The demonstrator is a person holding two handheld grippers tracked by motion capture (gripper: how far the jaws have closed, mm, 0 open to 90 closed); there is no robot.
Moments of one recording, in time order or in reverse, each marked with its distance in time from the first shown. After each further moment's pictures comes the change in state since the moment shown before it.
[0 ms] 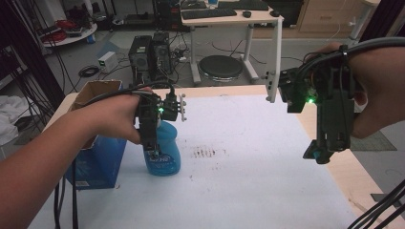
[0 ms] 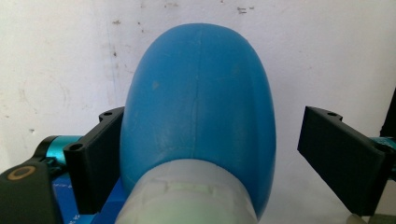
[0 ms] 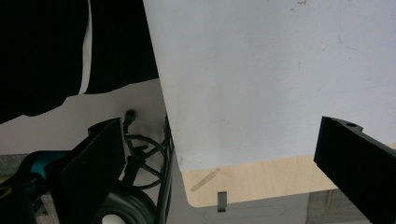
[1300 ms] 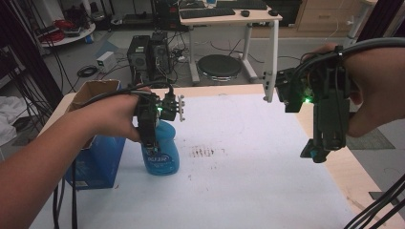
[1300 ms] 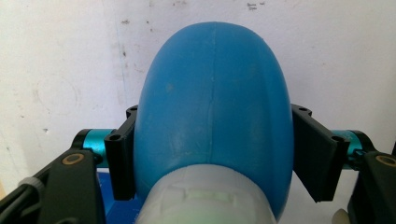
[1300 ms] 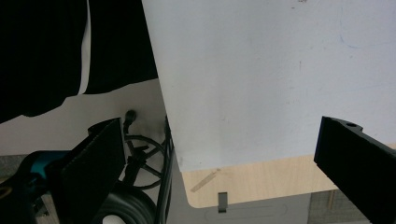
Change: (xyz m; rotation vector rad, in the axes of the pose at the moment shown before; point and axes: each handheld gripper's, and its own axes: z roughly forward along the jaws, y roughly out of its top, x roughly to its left) left arm 0.001 0.001 0.002 0.017 0.030 0.028; right arm -0.002 -0.001 0.003 0.001 0.003 0.001
